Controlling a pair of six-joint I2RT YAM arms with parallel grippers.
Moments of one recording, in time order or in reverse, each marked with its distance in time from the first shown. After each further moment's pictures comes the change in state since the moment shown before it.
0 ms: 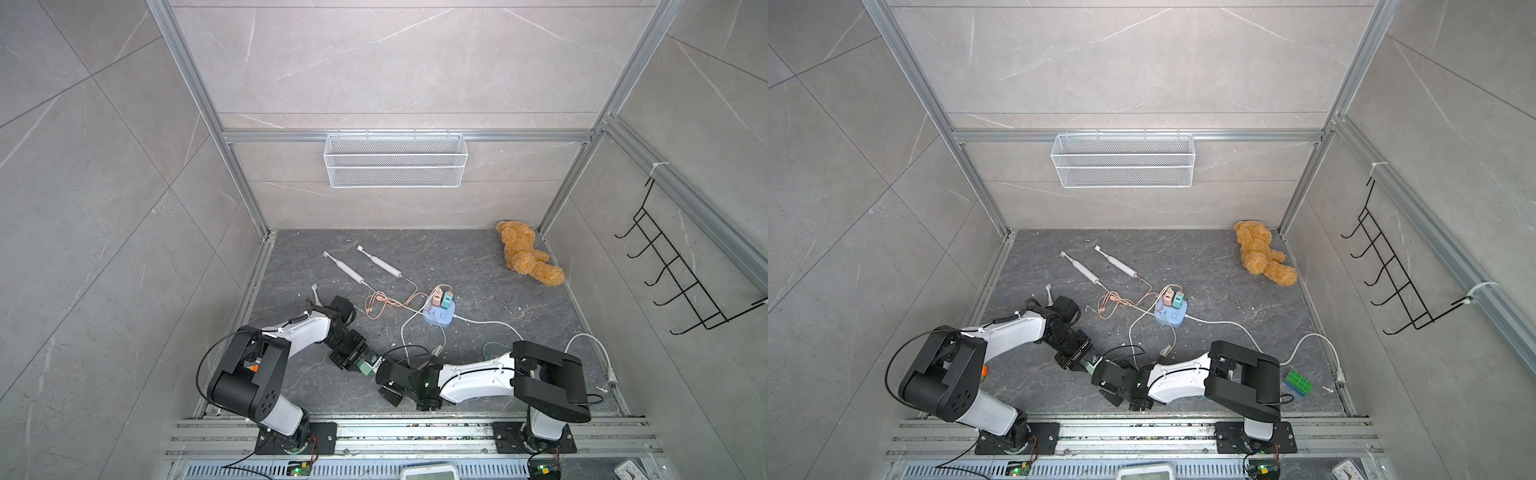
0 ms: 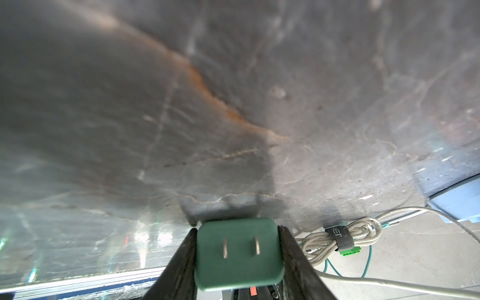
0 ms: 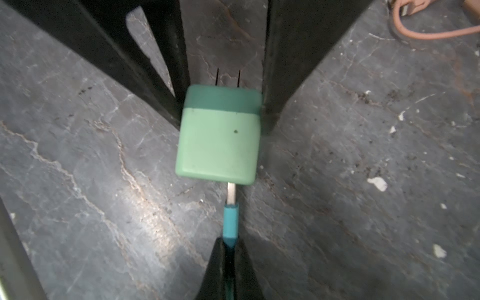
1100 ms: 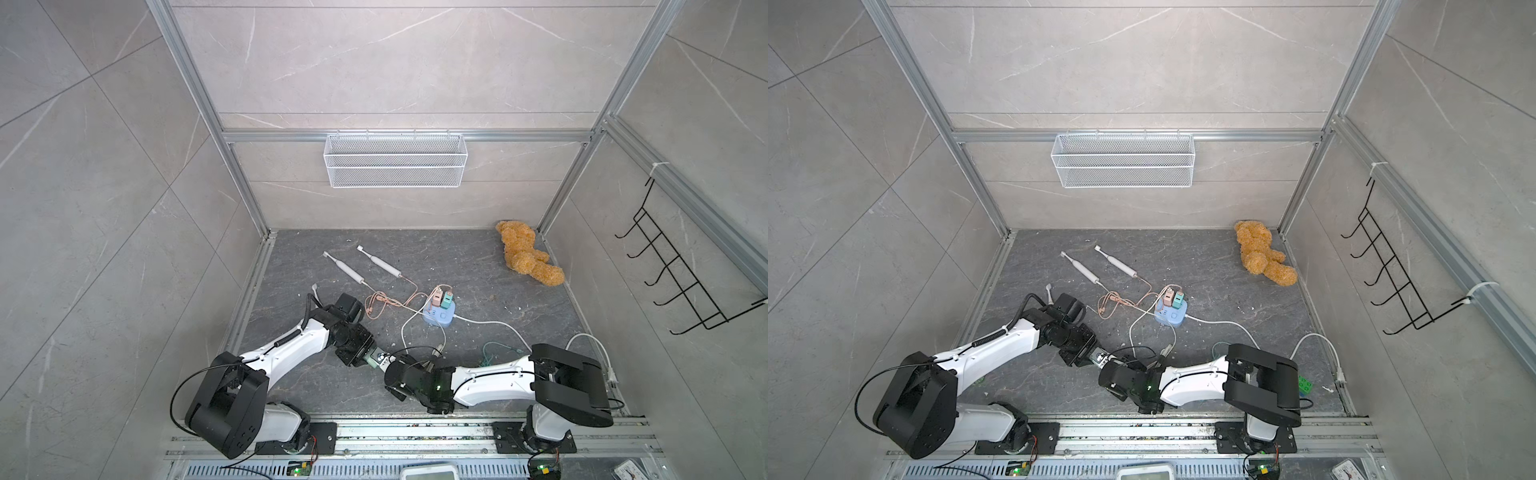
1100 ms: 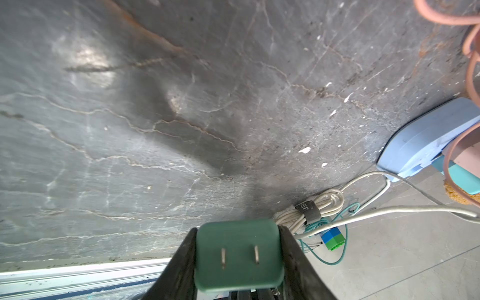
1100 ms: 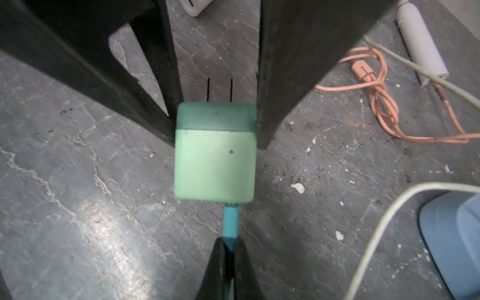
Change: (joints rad) left arm -0.134 -0.182 0.018 0.040 -0.092 -0.164; right arm 0.006 -0.121 -0.092 0.084 0.161 -0.118
